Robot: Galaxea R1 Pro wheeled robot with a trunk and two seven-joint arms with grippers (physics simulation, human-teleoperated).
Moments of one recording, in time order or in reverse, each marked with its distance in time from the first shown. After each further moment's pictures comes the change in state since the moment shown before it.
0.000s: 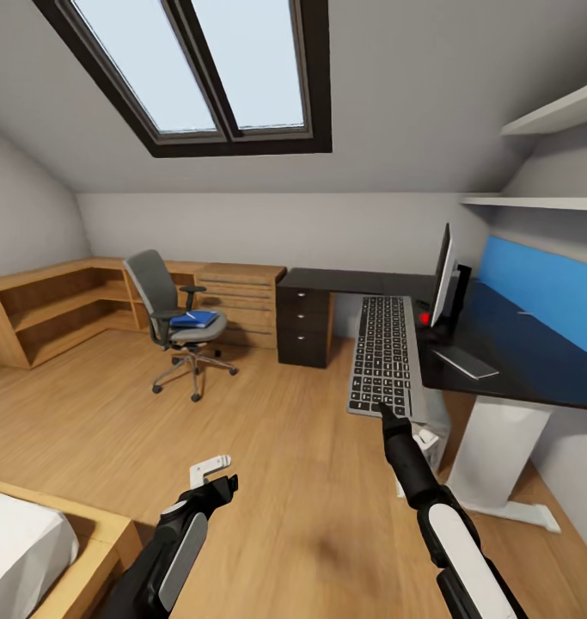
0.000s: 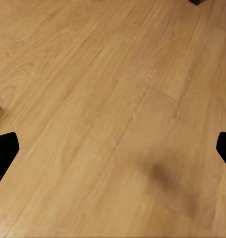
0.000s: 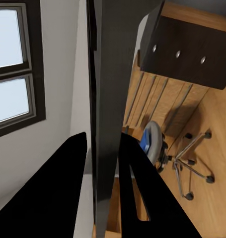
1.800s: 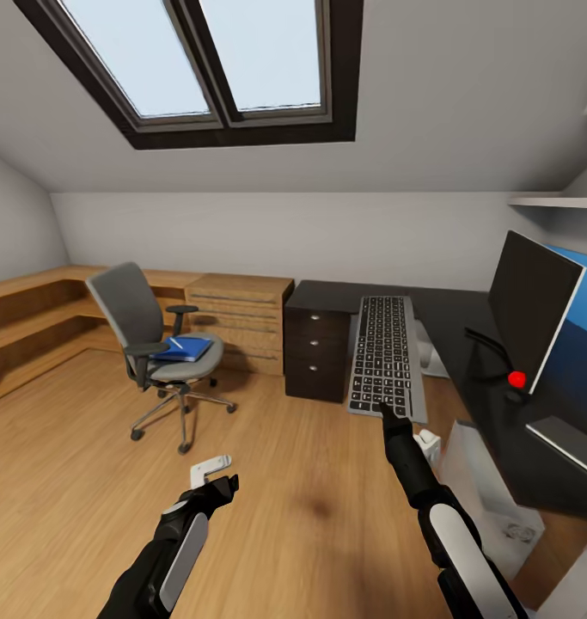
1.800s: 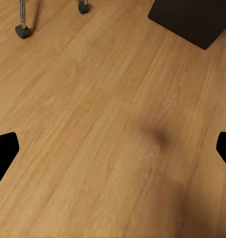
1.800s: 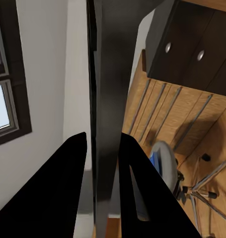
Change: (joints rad) left arm 0.000 -0.002 -0.003 0.000 -0.003 -0.001 0.000; right arm 0.000 -0.003 -0.002 0.000 -0.002 0.002 0.000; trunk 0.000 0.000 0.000
